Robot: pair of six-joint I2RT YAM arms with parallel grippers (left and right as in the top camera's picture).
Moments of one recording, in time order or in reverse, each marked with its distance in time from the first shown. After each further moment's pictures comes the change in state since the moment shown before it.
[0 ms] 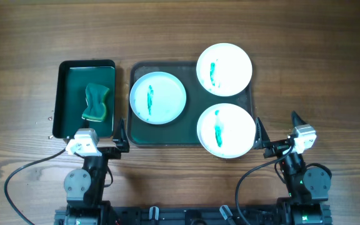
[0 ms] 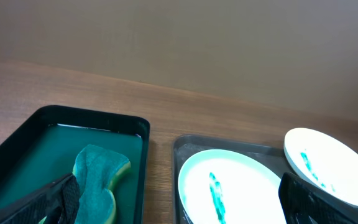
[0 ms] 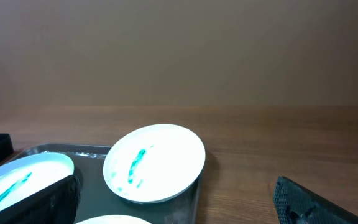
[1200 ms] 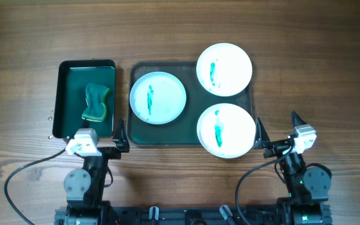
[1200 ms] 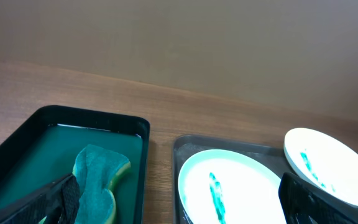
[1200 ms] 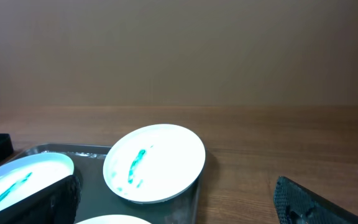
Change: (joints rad) left arm 0.000 0.000 0.000 0.000 0.000 0.000; right arm 0.000 0.000 0.000 0.001 0.000 0.000
